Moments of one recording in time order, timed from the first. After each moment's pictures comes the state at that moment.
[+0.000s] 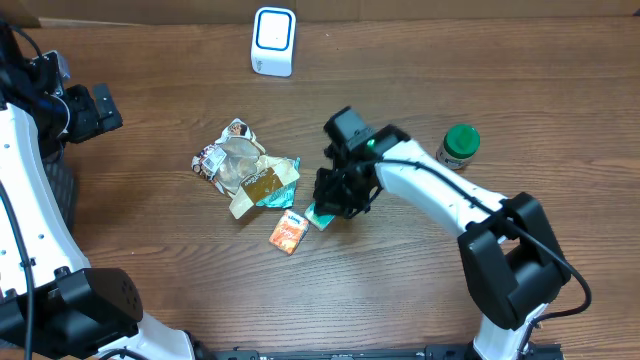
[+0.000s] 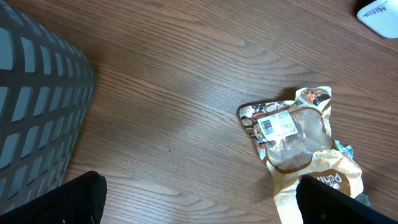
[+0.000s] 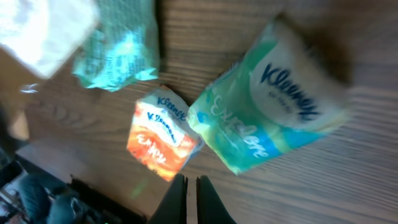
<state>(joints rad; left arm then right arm) 0.41 1.79 2.00 -1.44 0.12 -0.02 0.60 1.93 1.36 -0.83 -0.49 0.67</state>
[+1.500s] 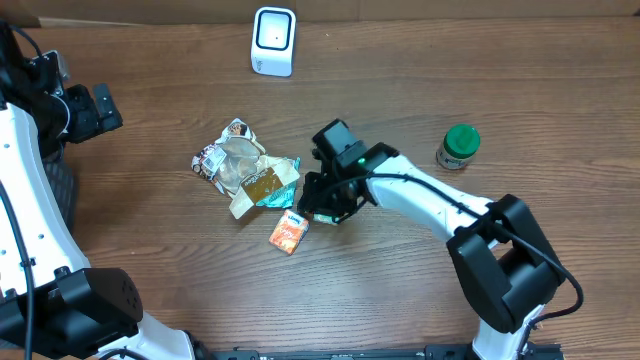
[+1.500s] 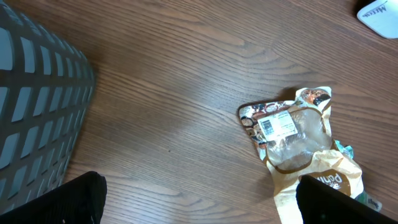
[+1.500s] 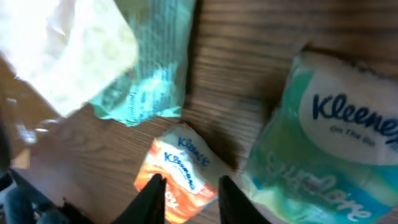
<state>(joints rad) 0.41 1.79 2.00 -1.44 0.12 -0.02 0.65 1.93 1.27 -0.59 -0.42 0.71</state>
